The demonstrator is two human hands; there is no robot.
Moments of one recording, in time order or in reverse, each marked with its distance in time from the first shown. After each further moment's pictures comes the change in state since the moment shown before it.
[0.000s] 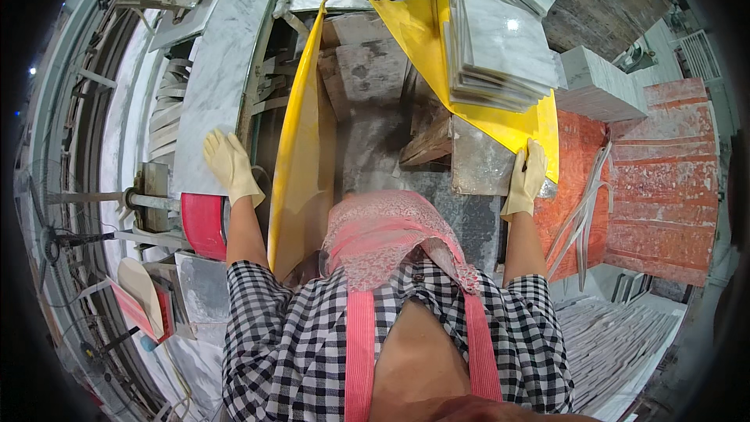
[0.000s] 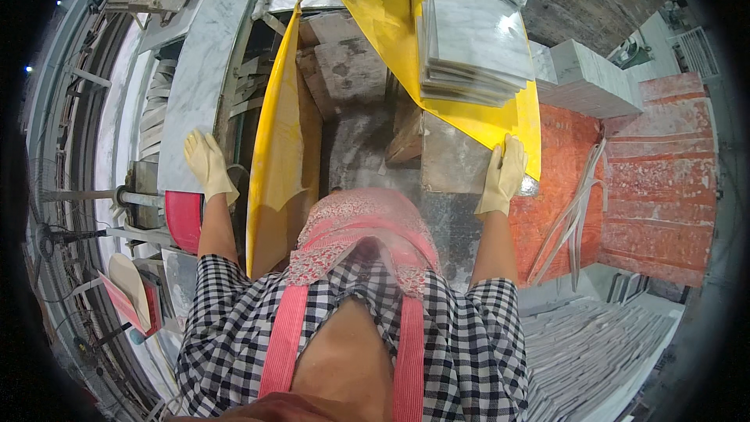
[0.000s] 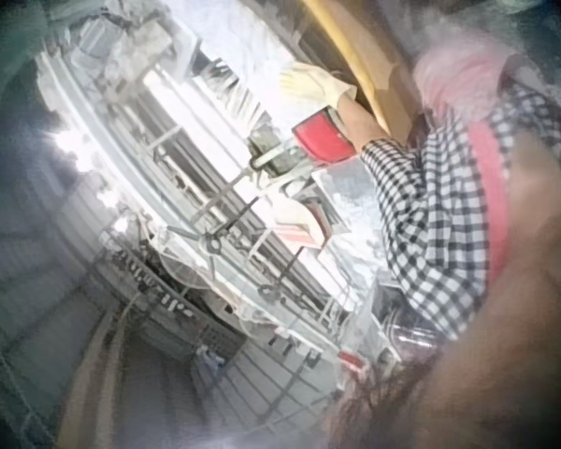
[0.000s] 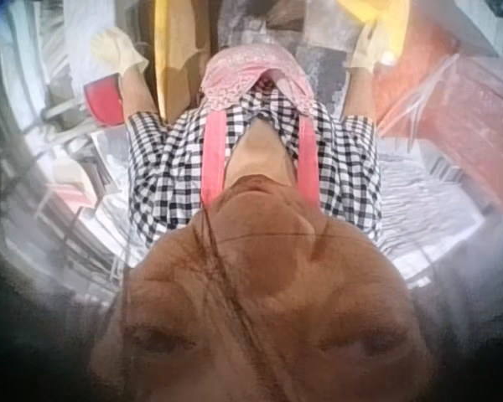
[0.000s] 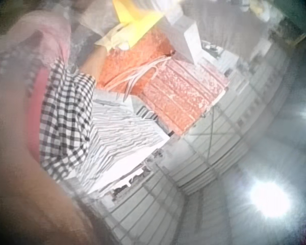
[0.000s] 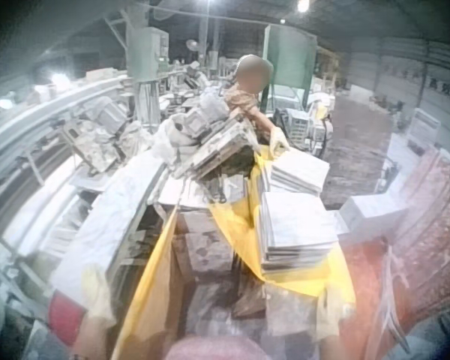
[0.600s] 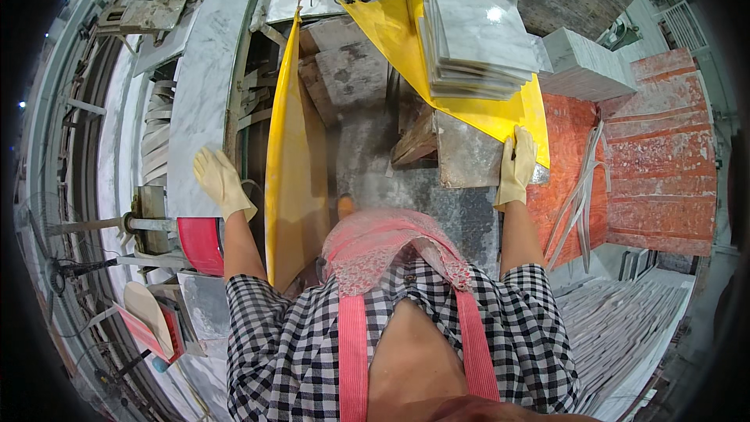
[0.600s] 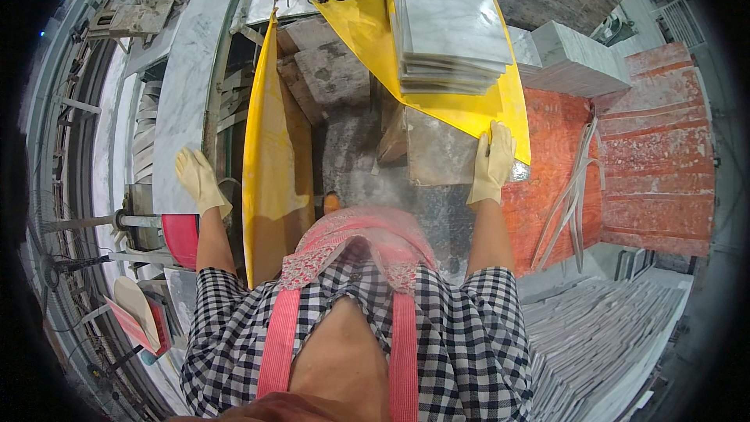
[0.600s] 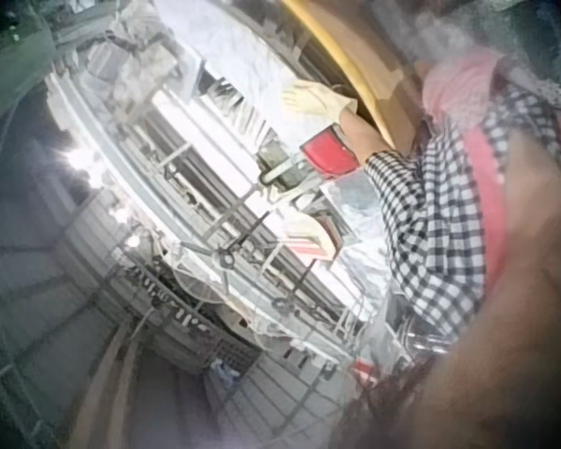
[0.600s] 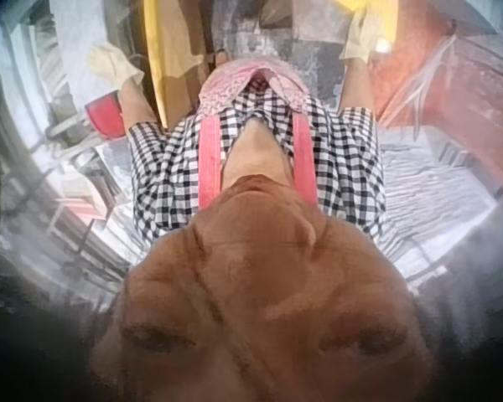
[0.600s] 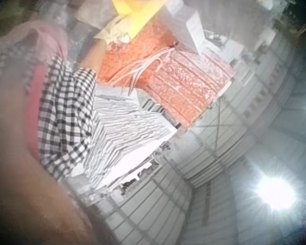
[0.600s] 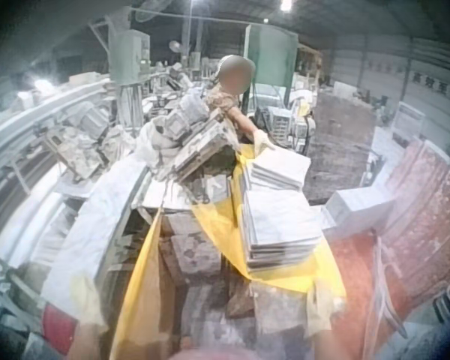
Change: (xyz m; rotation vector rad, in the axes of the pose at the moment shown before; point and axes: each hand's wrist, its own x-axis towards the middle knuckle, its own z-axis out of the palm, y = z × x) left_hand 0.004 -0.005 0.006 -0.012 0.113 0.080; right_hand 0.001 -0.005 0.002 -0.046 0.009 0.026
